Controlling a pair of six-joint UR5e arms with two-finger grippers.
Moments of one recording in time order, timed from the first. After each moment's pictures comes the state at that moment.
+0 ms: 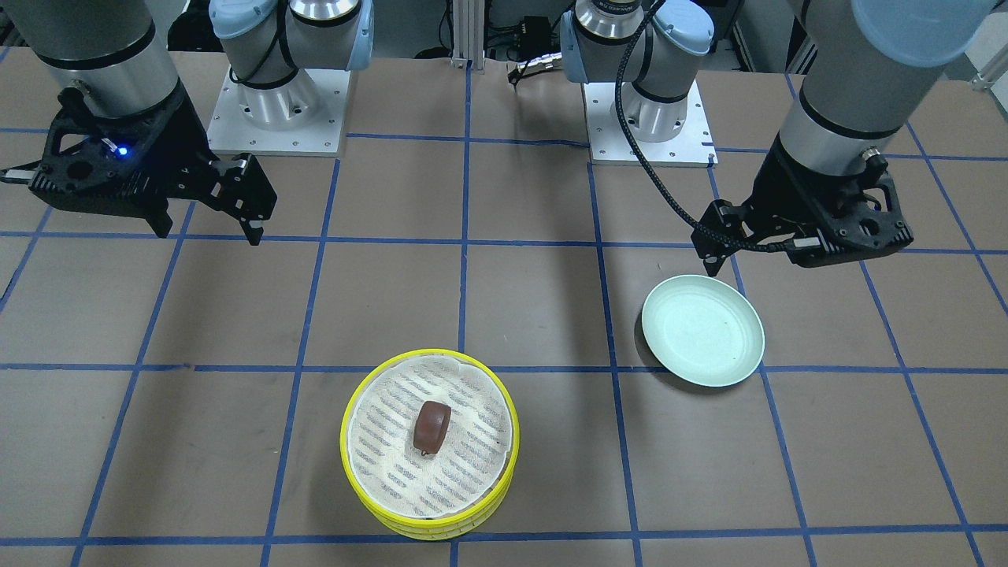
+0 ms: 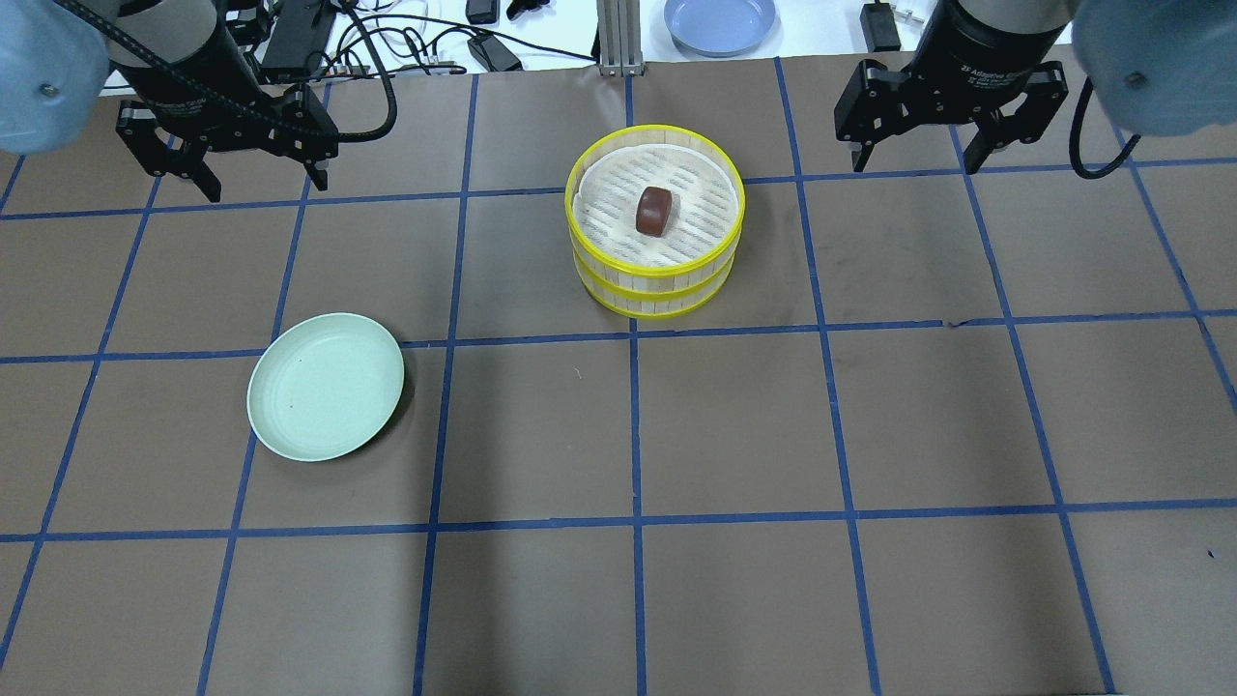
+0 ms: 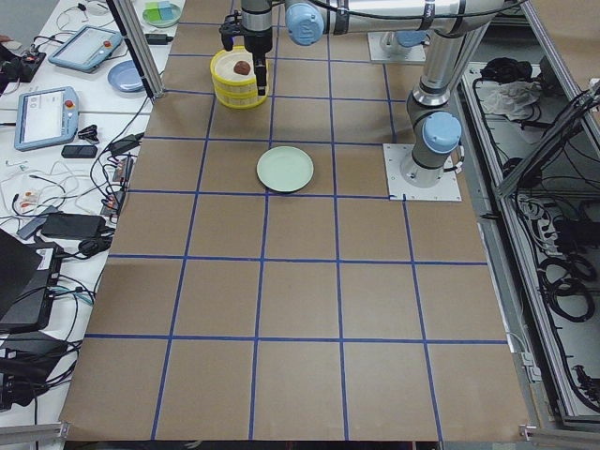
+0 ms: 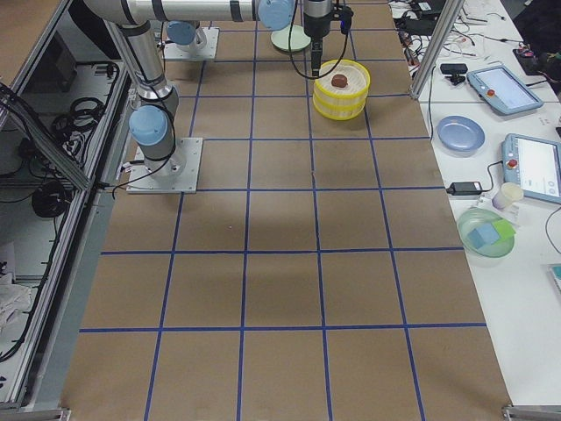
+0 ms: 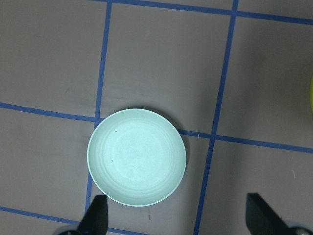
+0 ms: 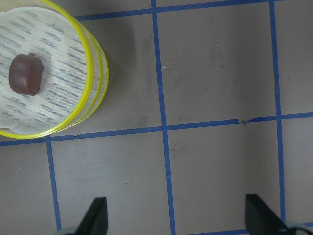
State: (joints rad) left arm -1.49 -1.67 -1.49 -1.52 1.64 -0.07; right arm 1.56 -1.52 1.51 -1.65 -1.59 0.07
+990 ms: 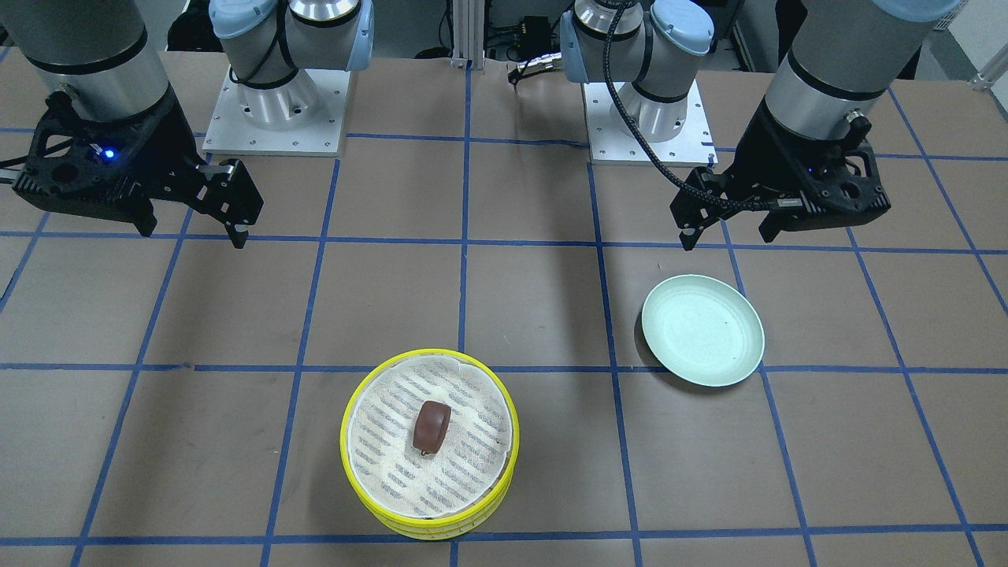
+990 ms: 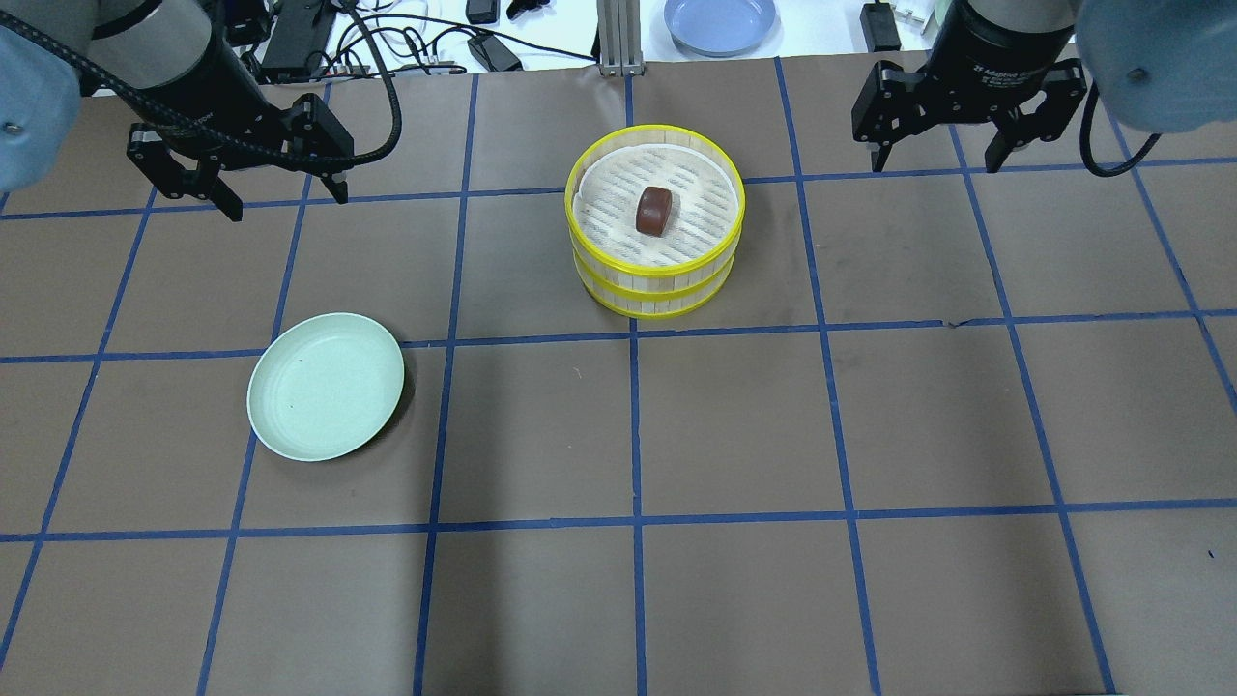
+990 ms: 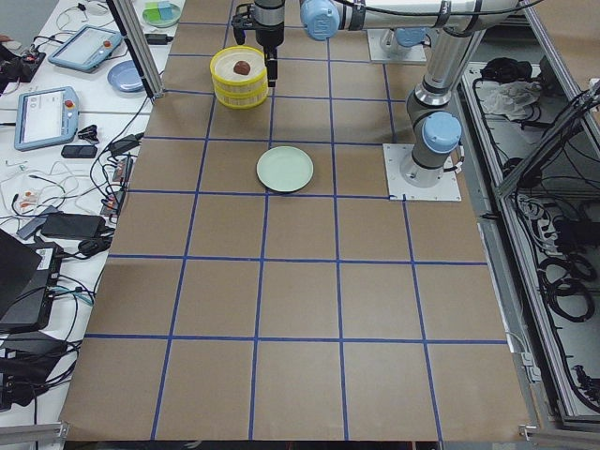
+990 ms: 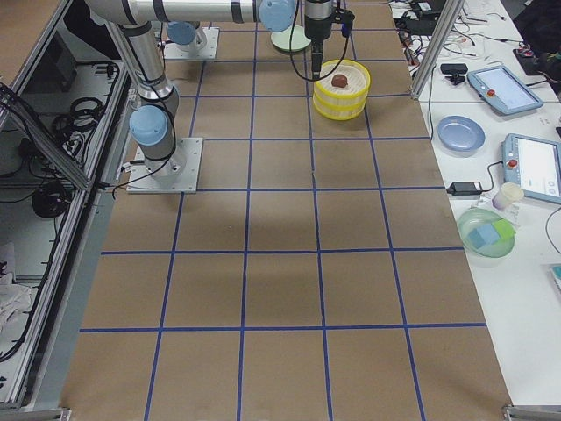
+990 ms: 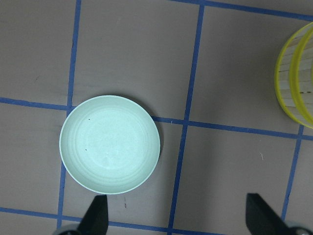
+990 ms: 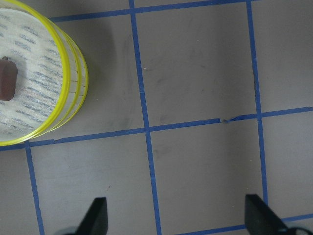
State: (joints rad) left arm -1.49 -1.61 -1.54 -1.52 1.57 -0.06; right arm 1.55 -1.51 1.51 -1.65 -1.62 0.09
